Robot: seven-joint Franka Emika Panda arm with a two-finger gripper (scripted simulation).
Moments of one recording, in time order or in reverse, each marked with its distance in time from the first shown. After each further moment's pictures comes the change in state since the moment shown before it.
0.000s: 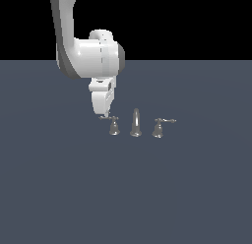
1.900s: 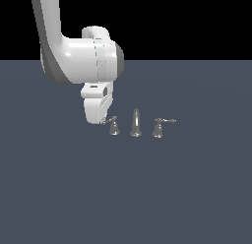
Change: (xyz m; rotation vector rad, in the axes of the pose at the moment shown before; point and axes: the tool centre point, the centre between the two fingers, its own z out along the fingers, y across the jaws) arm 0.000 0.058 0.002 0.020 -0.006 0.027
